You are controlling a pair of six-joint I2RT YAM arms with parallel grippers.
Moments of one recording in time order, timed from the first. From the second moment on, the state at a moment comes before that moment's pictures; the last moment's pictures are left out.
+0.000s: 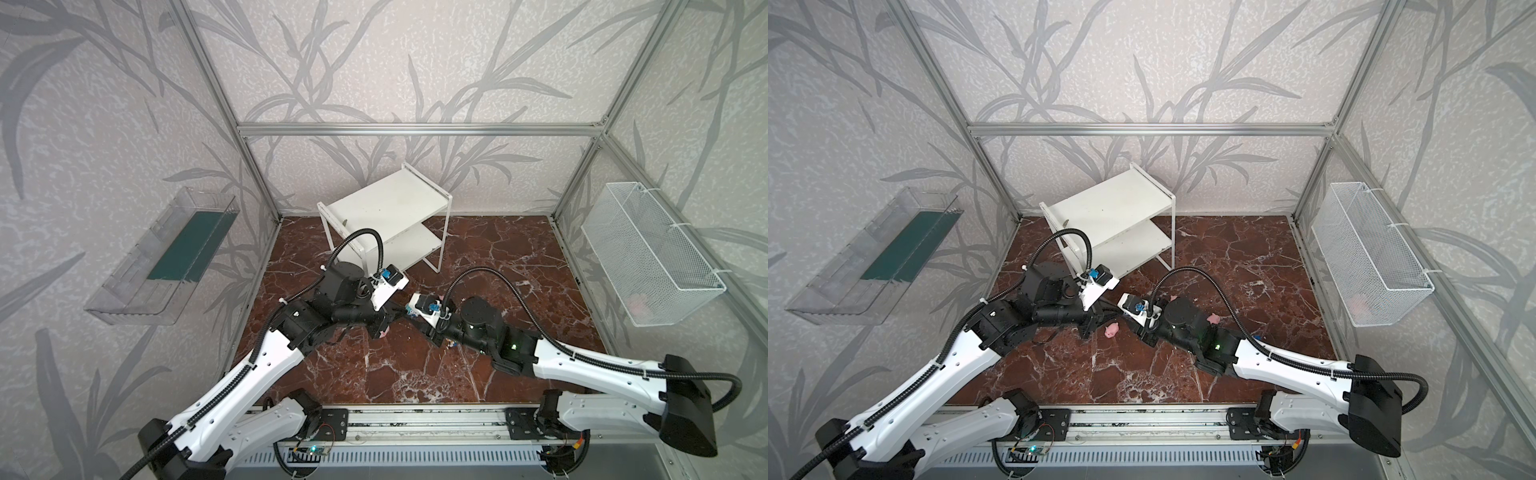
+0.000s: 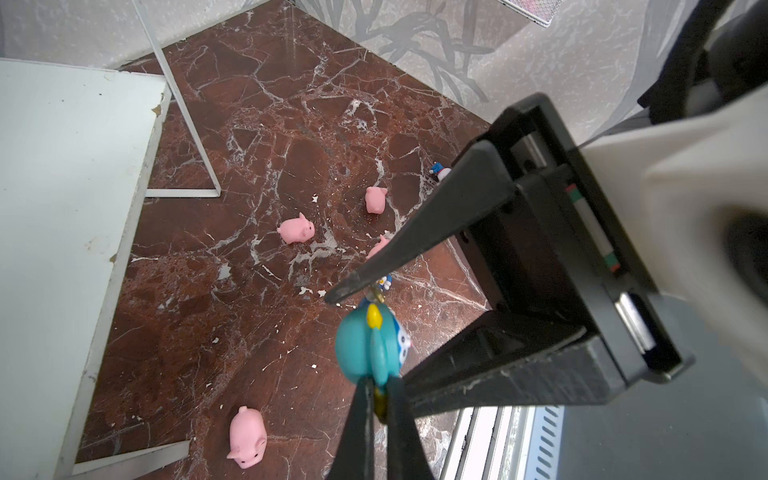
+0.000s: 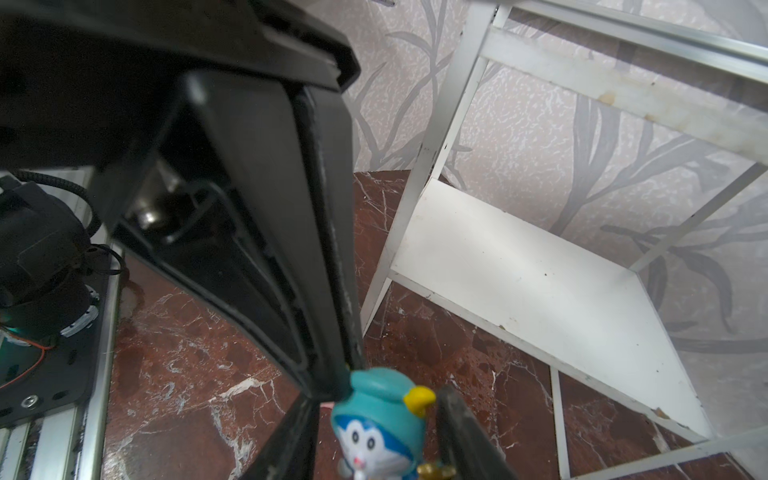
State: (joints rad) left arm -0.64 0.98 1.01 -0.67 0.48 0.07; right arm 1.08 1.17 0.76 0.17 0.07 -0.23
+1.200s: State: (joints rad) left arm -0.62 0.97 1.01 -0.66 0.47 0.07; right arm 1.11 1.23 0.78 0.18 0.27 -0.28
